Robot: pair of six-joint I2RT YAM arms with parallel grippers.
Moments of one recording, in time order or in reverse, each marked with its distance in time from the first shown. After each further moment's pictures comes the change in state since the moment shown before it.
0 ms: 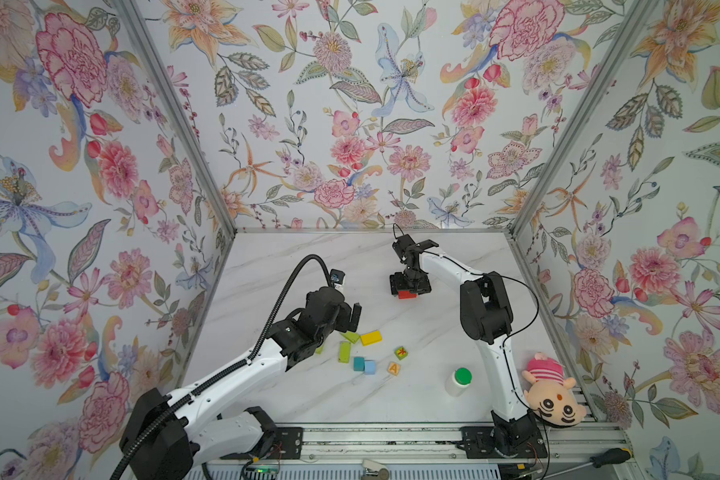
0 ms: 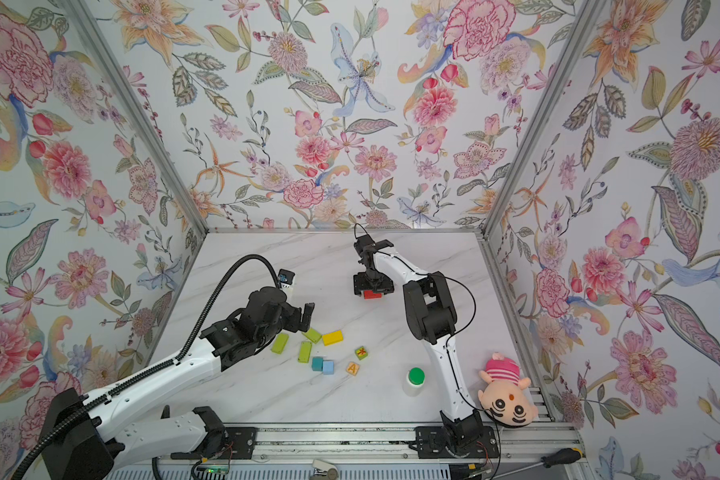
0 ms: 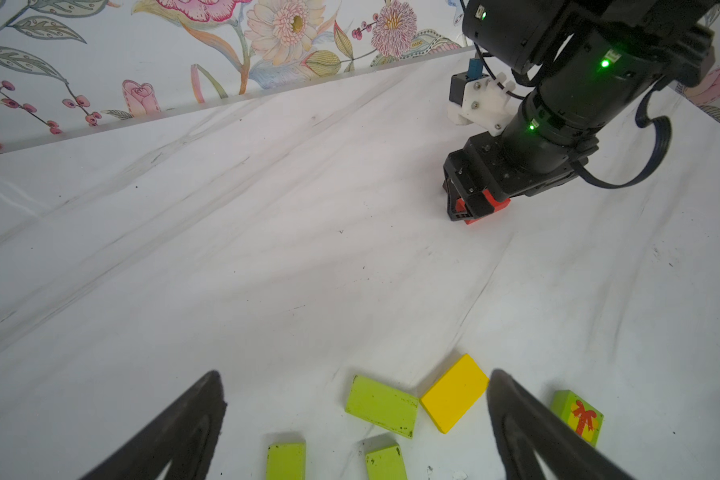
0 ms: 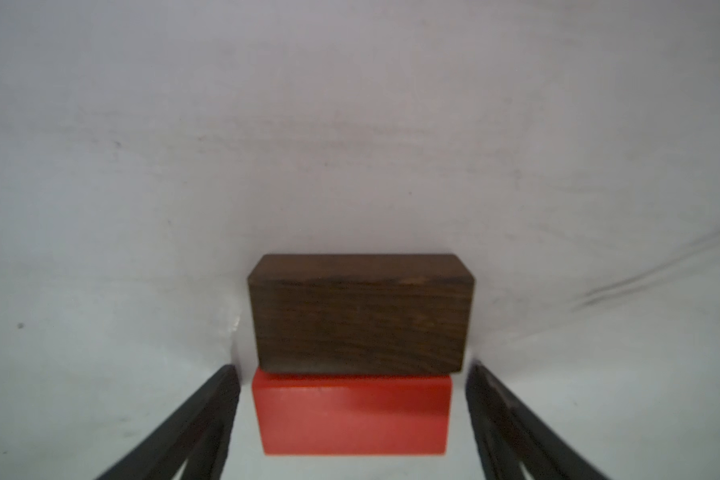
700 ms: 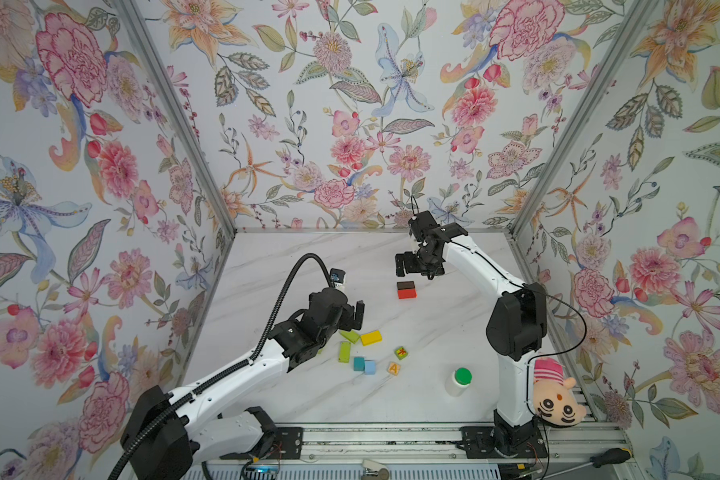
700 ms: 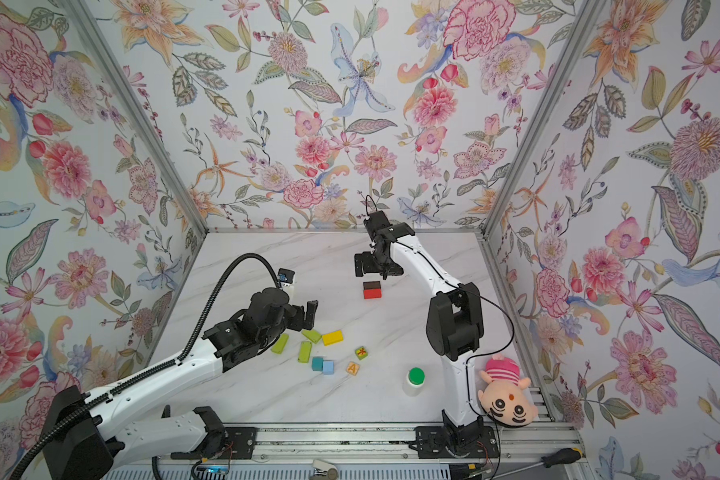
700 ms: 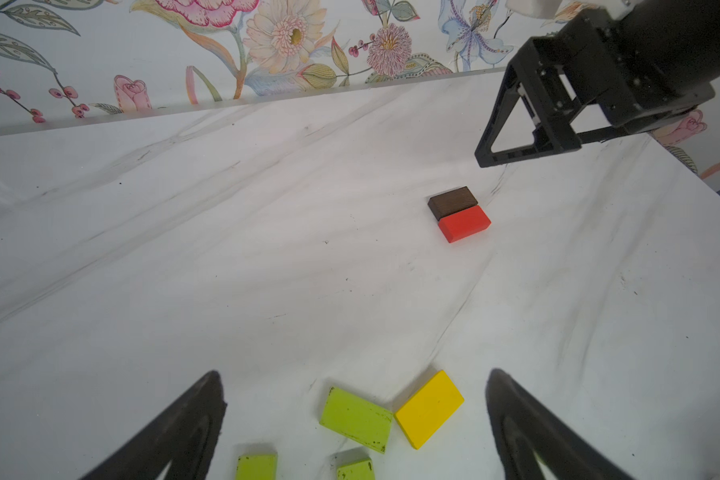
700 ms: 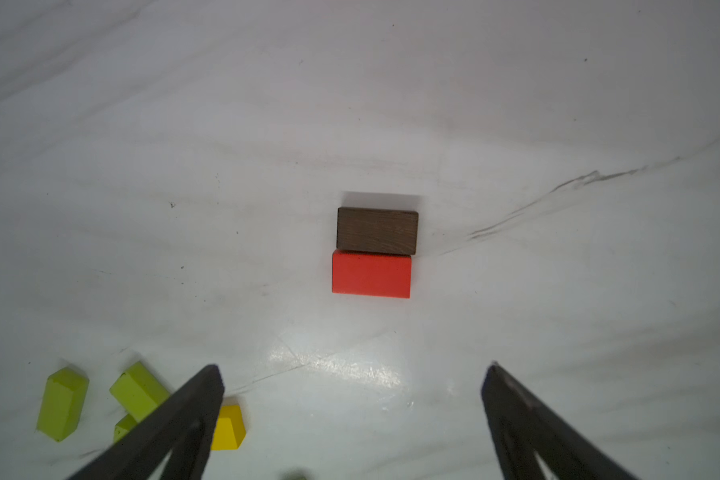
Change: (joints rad) left arm -0.062 0.007 0.000 0.037 -0.033 -0.090; right arm -0.018 -0.308 -0.053 -0.040 -0.061 -0.051
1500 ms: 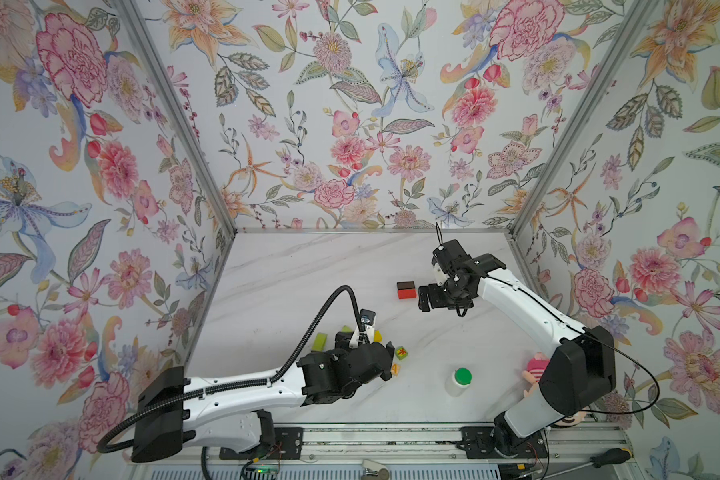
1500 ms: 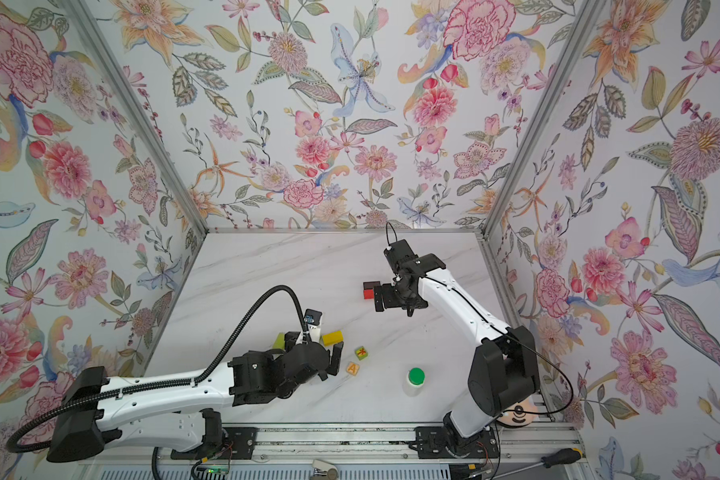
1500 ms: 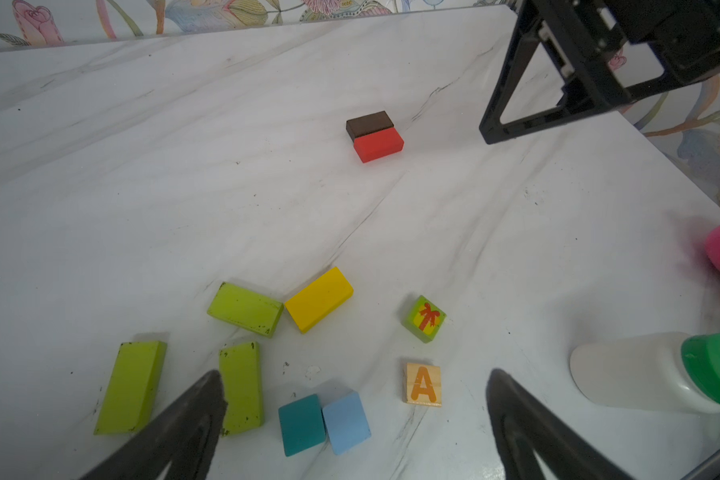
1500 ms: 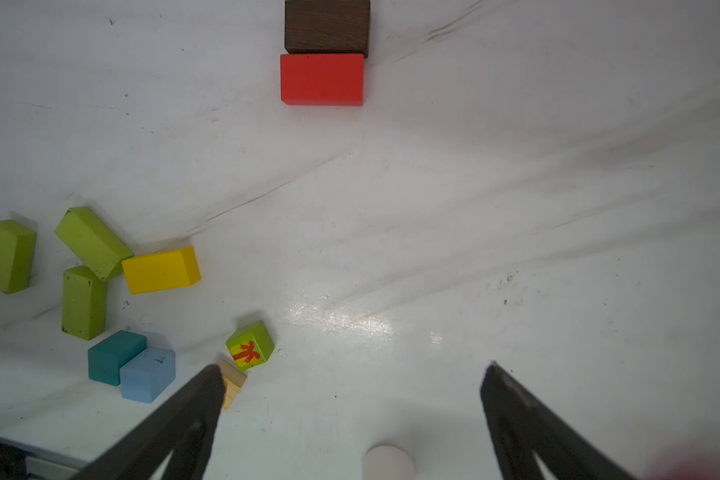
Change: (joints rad) left arm -0.476 0.057 0.008 -0.171 -0.291 -0.377; right arm 0.005 -0.472 -0.561 0.029 0.003 -0.013
